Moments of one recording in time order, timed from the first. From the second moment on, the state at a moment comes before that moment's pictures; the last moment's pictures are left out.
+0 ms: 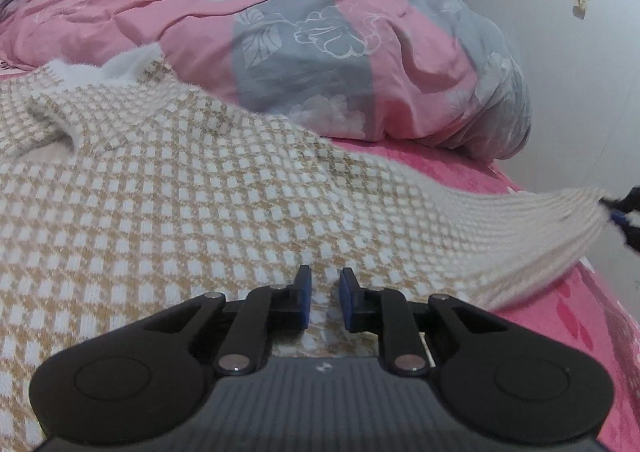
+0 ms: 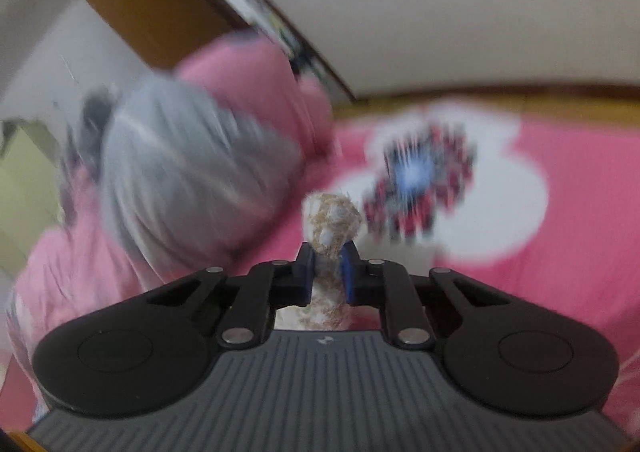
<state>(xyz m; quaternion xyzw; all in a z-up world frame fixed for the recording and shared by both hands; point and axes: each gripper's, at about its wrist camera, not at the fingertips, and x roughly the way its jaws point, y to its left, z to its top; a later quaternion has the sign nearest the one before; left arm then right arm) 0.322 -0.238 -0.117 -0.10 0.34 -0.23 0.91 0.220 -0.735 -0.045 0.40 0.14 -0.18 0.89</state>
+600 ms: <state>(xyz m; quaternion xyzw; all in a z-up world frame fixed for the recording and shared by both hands) 0.282 -0.174 -0.054 -0.16 0.37 -0.20 0.90 0.220 -0.556 0.142 0.25 0.11 -0.01 0.96</state>
